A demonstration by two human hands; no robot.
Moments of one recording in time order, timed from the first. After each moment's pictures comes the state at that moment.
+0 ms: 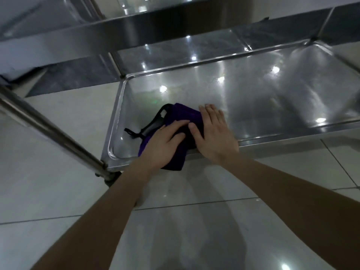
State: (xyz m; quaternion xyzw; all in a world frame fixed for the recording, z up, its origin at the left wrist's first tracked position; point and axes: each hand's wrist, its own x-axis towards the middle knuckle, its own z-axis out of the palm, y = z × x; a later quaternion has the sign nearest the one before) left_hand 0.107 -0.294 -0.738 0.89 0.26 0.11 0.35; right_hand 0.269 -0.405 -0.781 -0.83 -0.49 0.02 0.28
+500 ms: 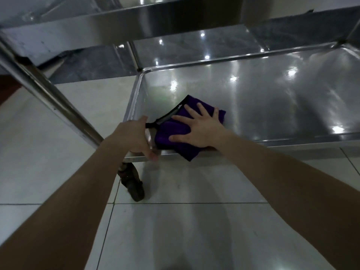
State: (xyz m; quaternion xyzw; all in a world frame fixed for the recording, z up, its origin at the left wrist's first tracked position) left_hand 0.047 -0.213 -0.699 0.90 0.41 -0.14 0.08; right_hand 0.263 -0.321 -0.772 -0.78 -0.61 0.13 0.03
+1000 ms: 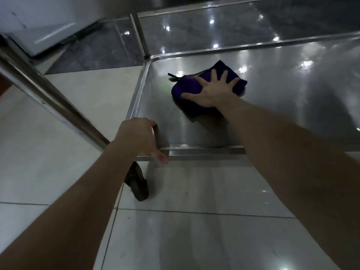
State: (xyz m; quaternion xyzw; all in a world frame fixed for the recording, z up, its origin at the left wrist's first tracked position) left_hand 0.054 -0.204 -0.702 0.89 0.43 -0.15 0.06; right_hand 0.335 -0.208 -0.757 -0.86 -0.49 0.13 0.02
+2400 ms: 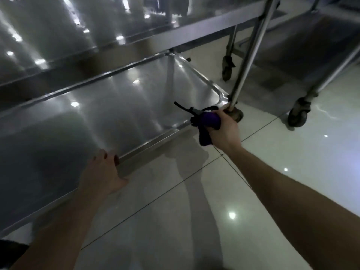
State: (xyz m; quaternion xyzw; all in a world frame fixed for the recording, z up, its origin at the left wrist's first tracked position) left_hand 0.222 -0.405 -0.695 0.95 0.26 -0.16 0.04; right_hand 0.425 -0.703 -0.707 -0.92 -0.10 0.04 0.39
